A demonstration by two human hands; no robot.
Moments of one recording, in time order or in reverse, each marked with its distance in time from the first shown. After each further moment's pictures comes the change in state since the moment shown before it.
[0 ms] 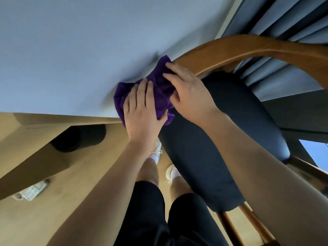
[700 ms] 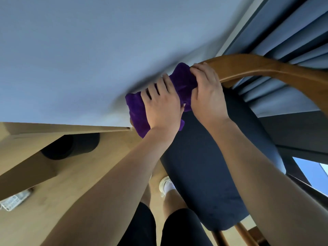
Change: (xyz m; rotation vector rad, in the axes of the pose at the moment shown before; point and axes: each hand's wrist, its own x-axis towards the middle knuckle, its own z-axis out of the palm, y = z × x) left_hand 0.056 0.056 0.000 0.141 -0.130 -0.093; right_hand 0.014 0.032 0.001 0.011 0.321 0.180
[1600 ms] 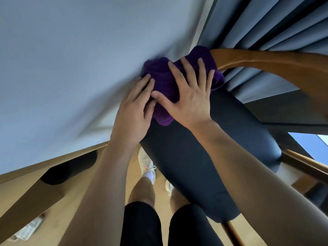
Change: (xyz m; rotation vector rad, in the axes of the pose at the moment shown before) left_hand 0.027 -0.031 -0.027 -0.726 -0.092 0.391; right_hand 0.006 0.021 0.001 -0.180 0.055 0.169
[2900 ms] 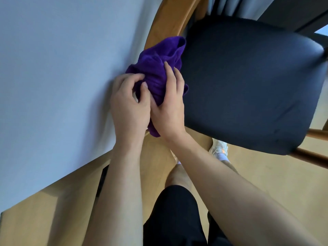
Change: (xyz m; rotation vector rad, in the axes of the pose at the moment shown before) left_hand -0.051 -0.052 -0.048 -0.075 -0.005 0.012; right_hand -0.097 -0.166 0.075 0.833 0.382 0.690
